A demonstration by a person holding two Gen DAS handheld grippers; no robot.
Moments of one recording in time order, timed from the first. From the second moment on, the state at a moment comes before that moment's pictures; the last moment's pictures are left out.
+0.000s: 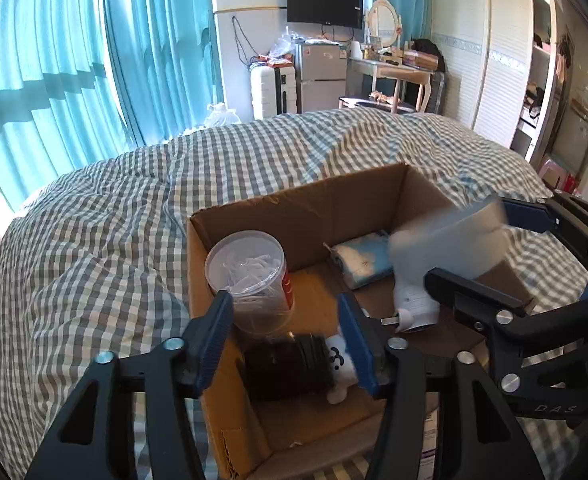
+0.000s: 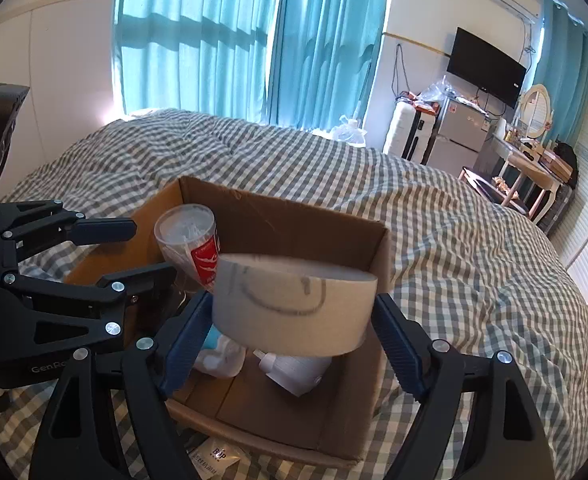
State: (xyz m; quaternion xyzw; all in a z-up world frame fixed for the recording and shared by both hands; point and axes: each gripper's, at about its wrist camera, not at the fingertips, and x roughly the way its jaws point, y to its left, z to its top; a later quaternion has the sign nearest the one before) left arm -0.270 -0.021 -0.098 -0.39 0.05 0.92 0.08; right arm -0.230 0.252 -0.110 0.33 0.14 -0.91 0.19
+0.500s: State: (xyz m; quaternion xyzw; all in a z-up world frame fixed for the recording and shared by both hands) left arm -0.194 -0.017 -0.027 -0.32 0.07 0.94 0.06; right arm -0.147 0.287 -0.019 0.25 0.12 -0.95 0.14
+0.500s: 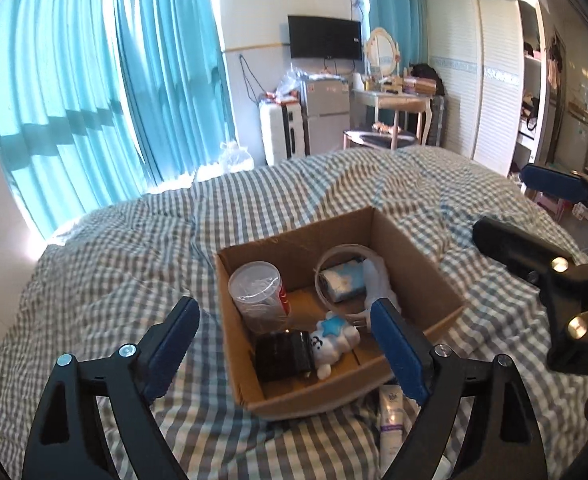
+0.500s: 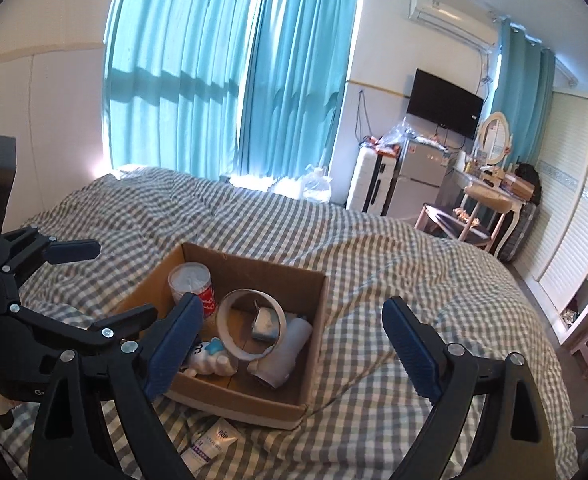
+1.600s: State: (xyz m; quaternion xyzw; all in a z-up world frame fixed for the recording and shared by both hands) left arm -0.076 -0.022 -0.093 -0.37 0.06 0.93 0.01; right arm -0.035 0.302 -0.104 0.34 0.15 -0.92 0.15
